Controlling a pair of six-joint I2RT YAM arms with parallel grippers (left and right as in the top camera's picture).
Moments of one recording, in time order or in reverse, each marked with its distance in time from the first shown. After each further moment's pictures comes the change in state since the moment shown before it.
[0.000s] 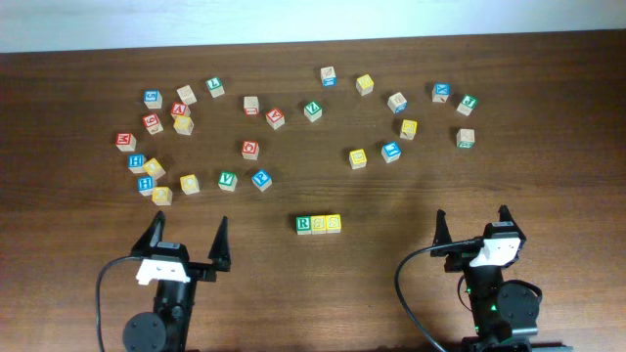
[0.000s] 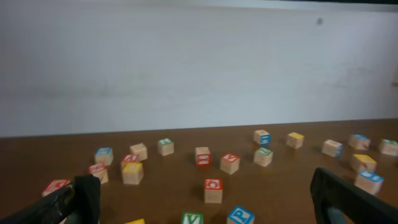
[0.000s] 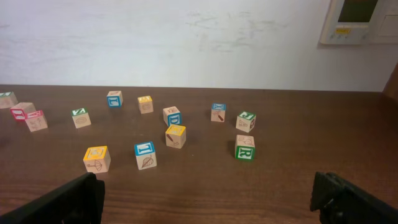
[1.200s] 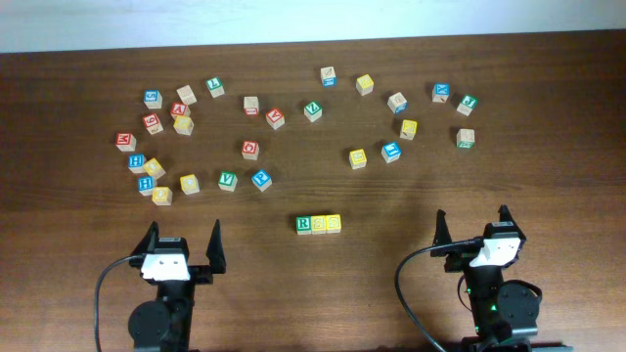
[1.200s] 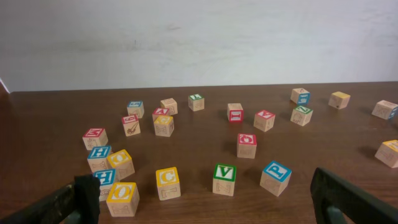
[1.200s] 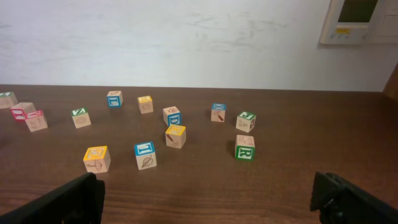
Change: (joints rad) left arm 0.000 -0.003 -0.005 -0.172 -0.121 0.055; right arm 0.000 0.000 0.000 0.000 0.000 -0.001
